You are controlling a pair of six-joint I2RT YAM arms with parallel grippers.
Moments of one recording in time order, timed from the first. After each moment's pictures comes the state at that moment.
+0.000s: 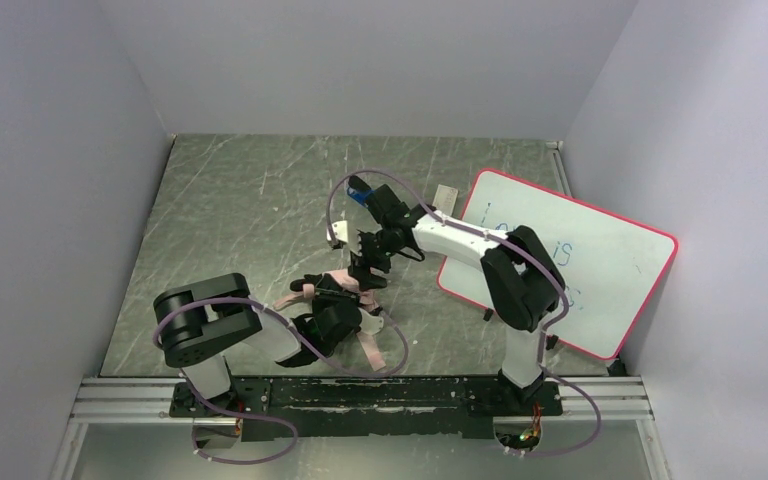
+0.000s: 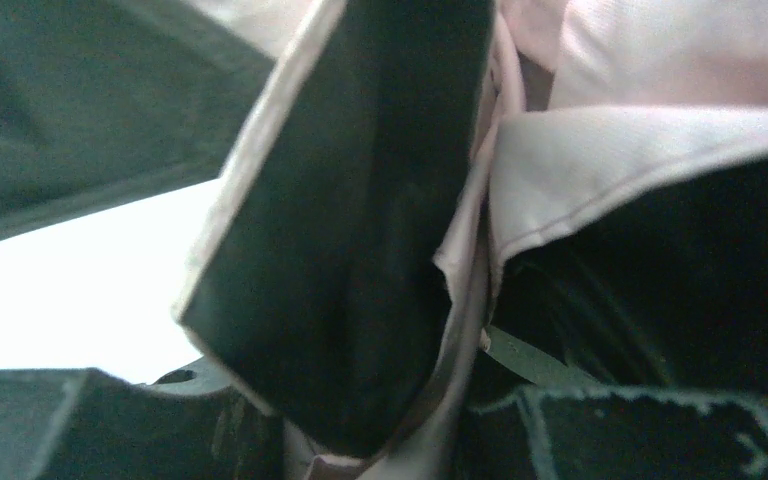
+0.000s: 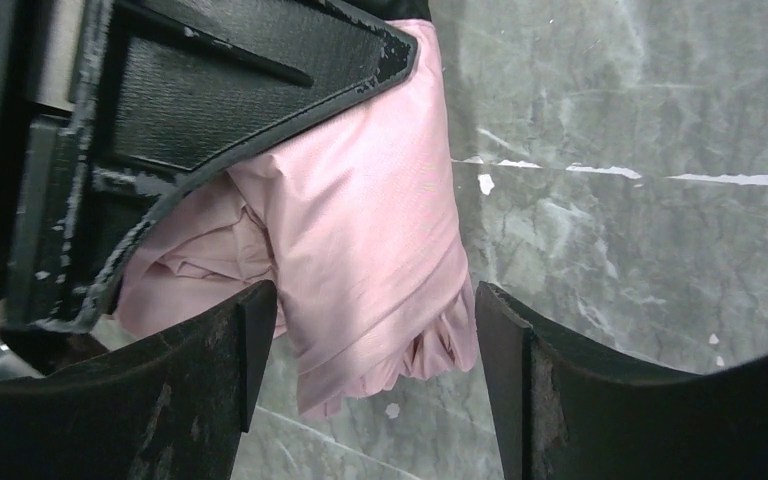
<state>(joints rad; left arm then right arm) -1.16 1.71 0.39 0.67 -0.81 0.98 0.71 1.88 1.31 -0.52 -0.60 -0.79</state>
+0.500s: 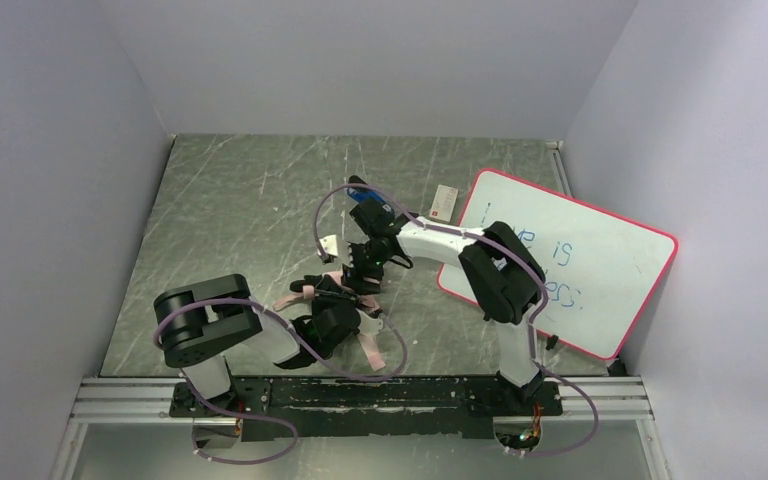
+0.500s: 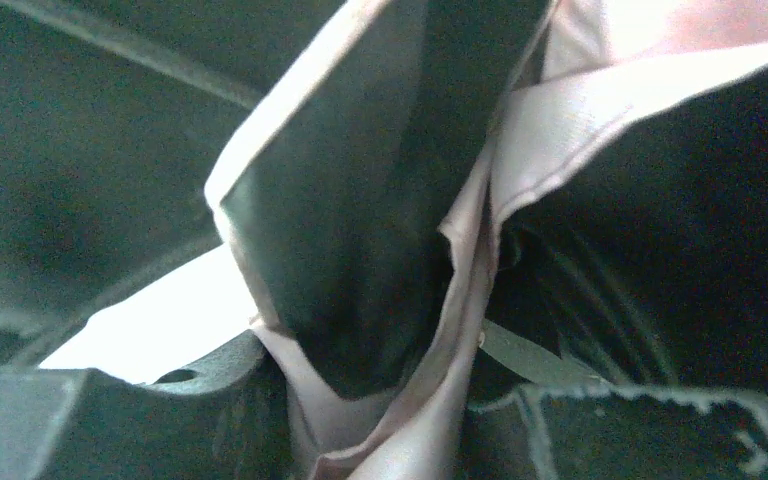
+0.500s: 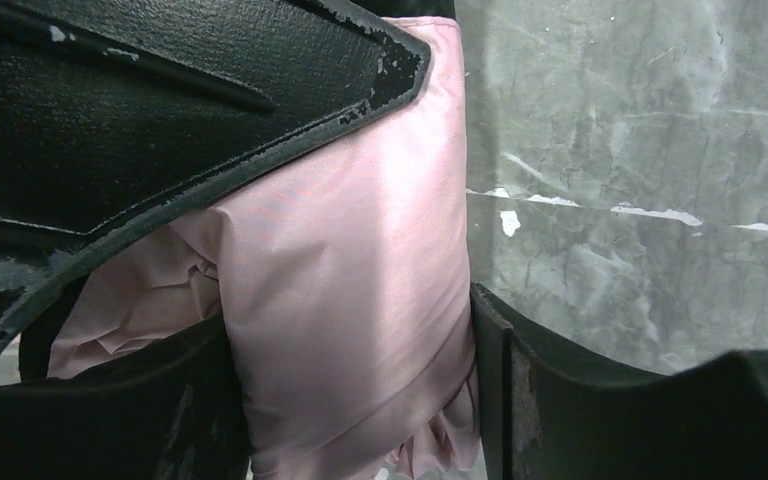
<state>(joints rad) -1.17 1.71 0.38 0.69 -0.81 0.99 0.76 2.00 1.33 -0.49 -0.52 -0.83</state>
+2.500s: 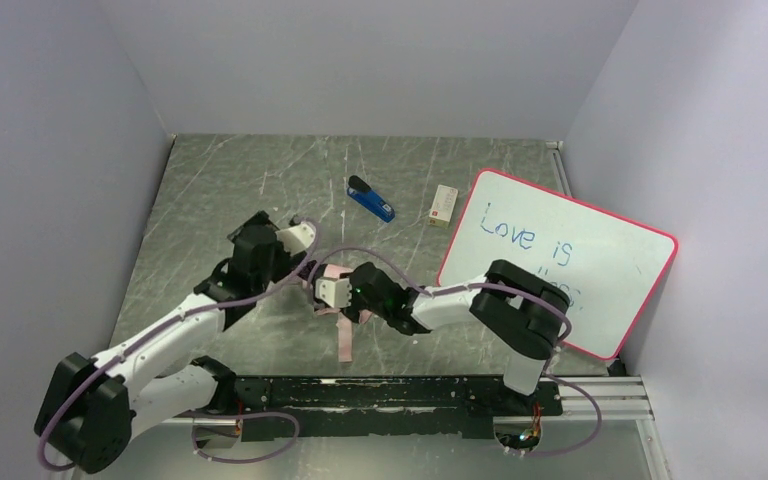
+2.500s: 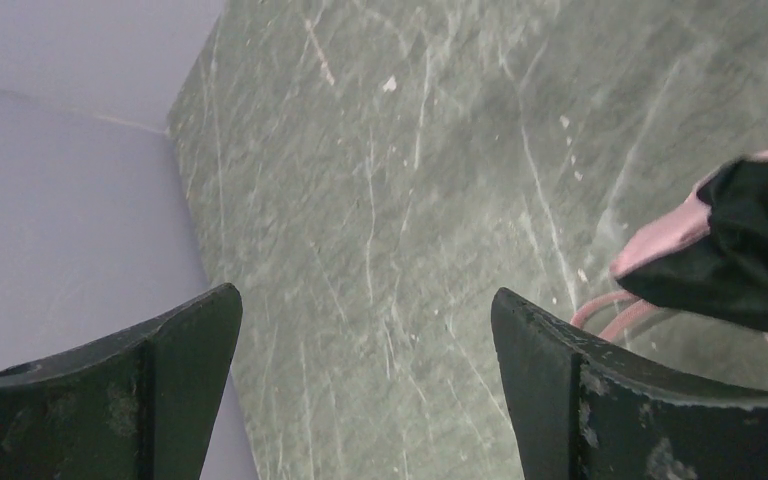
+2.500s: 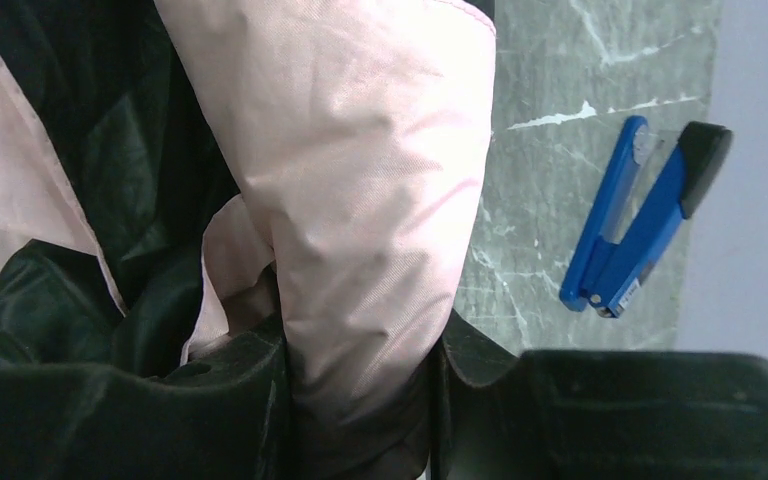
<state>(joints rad) -0.54 0.99 0.49 0.03 -0.46 0.62 1.04 1.77 0.76 0.35 0.21 -0.81</state>
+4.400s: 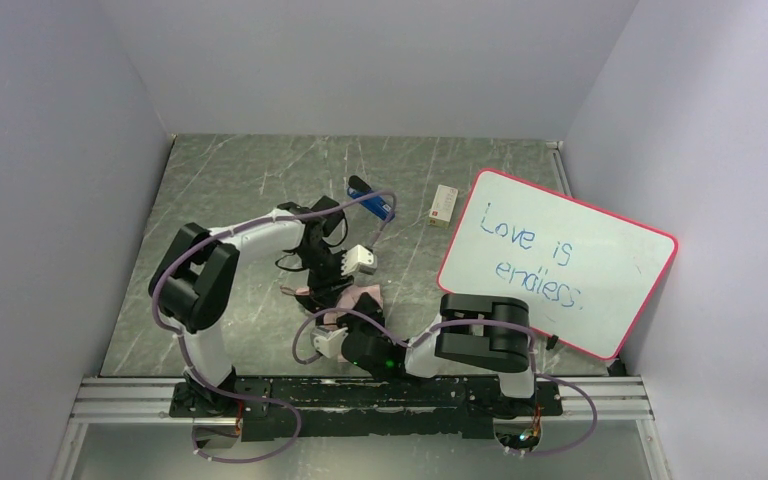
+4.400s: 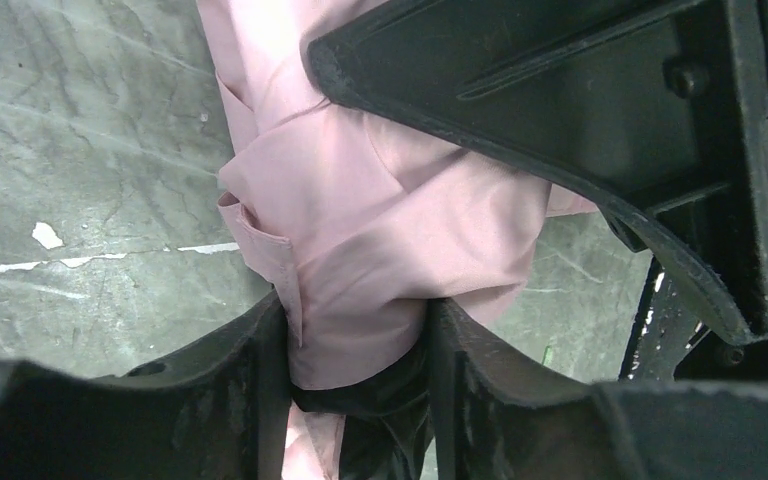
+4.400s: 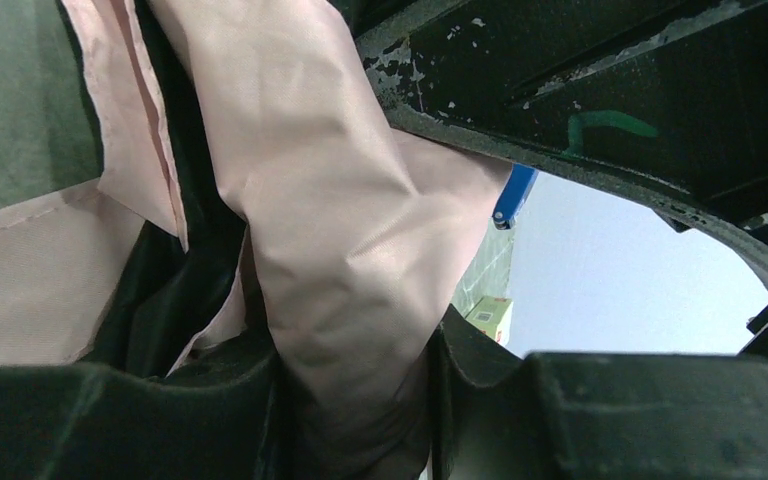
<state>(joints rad) -0.60 1.83 1.18 -0.87 0.55 0.88 1.39 1.93 0.57 0.78 0.82 -0.94</state>
